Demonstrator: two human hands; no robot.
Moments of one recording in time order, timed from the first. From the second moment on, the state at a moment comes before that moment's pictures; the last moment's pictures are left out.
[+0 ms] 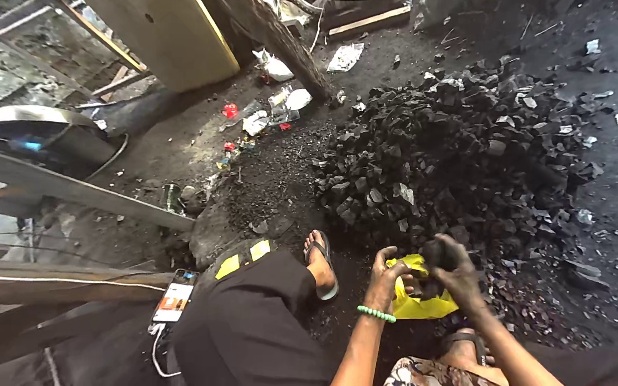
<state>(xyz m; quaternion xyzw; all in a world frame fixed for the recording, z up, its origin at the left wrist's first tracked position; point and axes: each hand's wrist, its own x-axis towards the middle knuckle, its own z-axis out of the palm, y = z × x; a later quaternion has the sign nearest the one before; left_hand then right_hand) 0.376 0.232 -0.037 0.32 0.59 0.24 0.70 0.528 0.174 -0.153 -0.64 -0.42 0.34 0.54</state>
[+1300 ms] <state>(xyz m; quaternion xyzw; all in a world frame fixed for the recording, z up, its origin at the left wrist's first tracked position) 0.314 0.229 0.016 0.50 0.47 0.34 0.64 0.614 0.195 -0.157 -0.73 -0.28 0.45 0.43</state>
